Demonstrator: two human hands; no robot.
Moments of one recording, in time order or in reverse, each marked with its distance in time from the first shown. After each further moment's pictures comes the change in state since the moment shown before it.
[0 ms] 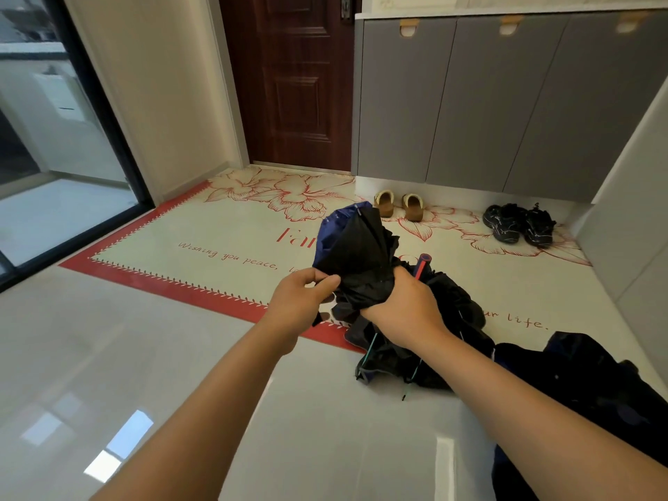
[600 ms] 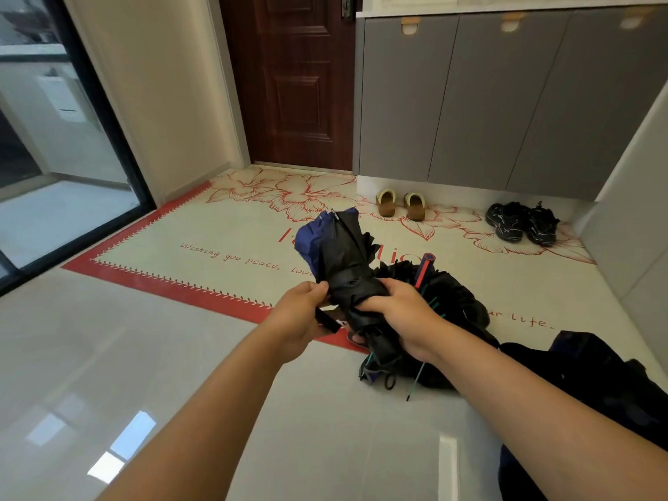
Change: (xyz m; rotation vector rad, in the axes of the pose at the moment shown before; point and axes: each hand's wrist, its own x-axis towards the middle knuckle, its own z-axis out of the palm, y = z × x) left_hand 0.004 -0.012 -0.006 -0.267 -0.110 -0.219; right_hand 0.003 -0.002 0.012 0.795 -0.364 0.233
